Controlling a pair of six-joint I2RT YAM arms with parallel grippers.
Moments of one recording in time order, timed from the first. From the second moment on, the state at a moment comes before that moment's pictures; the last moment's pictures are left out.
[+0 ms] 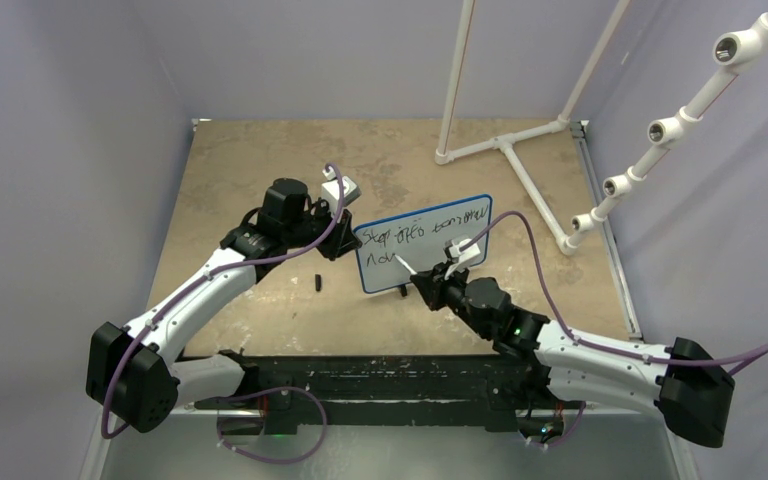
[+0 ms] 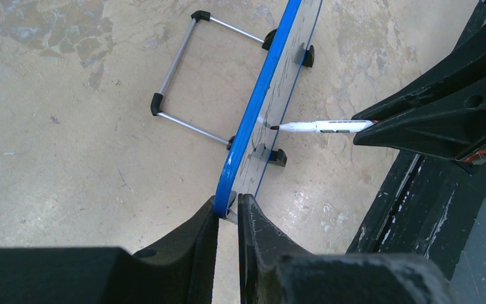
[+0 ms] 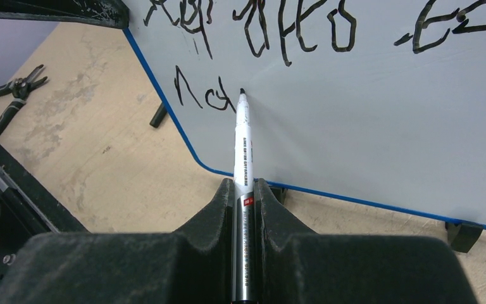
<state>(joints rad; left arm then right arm) -0.50 1.20 0.92 -0.29 0.47 0.03 1.01 0.91 0.34 0.35 0.36 0.40</state>
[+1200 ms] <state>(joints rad) -0.50 1.20 0.92 -0.29 0.47 0.03 1.01 0.92 0.33 0.29 0.36 0.49</state>
